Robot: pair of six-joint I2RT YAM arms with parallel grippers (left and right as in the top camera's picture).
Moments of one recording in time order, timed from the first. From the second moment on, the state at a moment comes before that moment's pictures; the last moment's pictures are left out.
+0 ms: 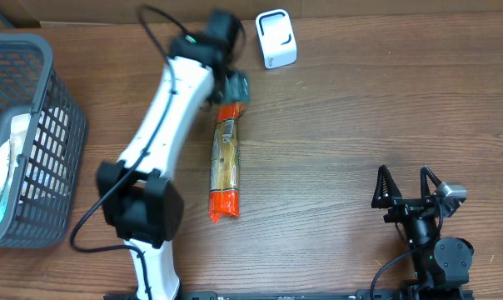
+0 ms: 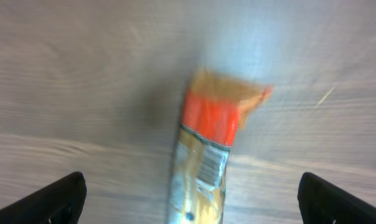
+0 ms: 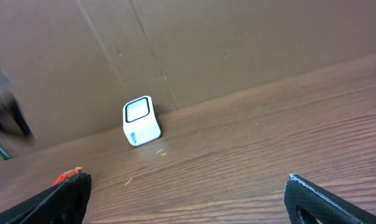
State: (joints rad) left arm -0.27 2.04 2.08 -1.30 -0.15 -0.37; right arm 0.05 0.01 0.02 -0.03 -0.07 0.36
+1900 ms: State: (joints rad) left arm 0.79 1.82 1.48 -0.65 0.08 0.38; right arm 0.05 0.01 0.02 -0.03 -0.07 0.36
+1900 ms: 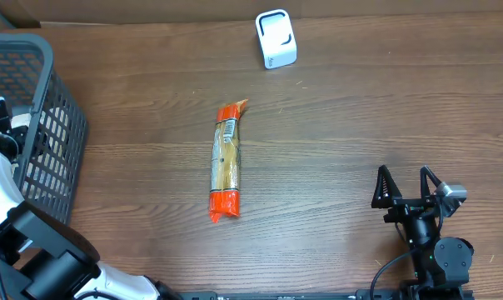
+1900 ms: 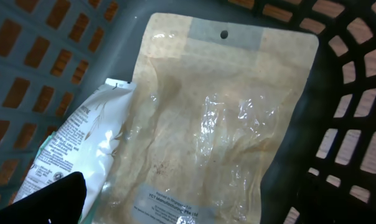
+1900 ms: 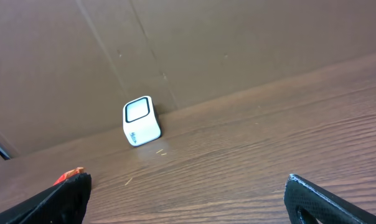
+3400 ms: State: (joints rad) left arm 0.76 2.19 1.79 -0.90 0.15 0.33; right arm 0.05 0.01 0.02 -0.03 -0.07 0.36
